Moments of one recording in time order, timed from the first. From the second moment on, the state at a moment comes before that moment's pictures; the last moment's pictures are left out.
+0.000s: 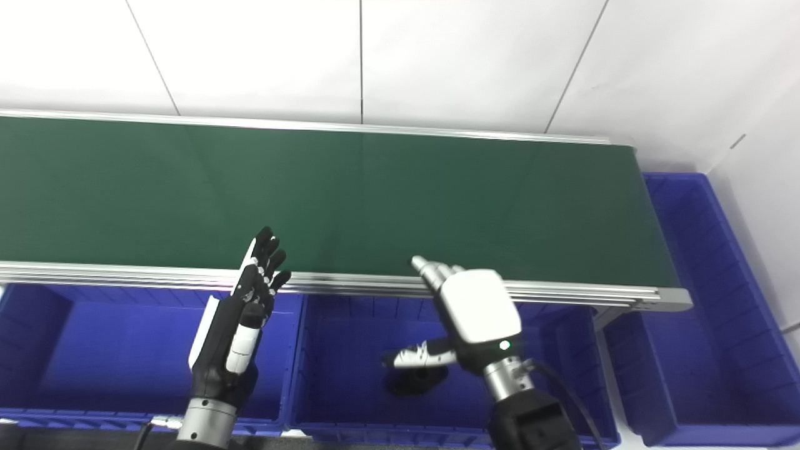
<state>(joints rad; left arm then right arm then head) 0.43 -0.09 -0.28 -0.36 0.09 -0.02 0.03 0.16 -0.26 0.38 -0.31 -0.95 0.13 0.01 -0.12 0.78</state>
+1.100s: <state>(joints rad) 0.39 -0.02 -0.09 -0.18 0.18 -0.30 0.06 0.37 0.12 0.08 -0.06 -0.23 -0.36 -0.22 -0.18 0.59</state>
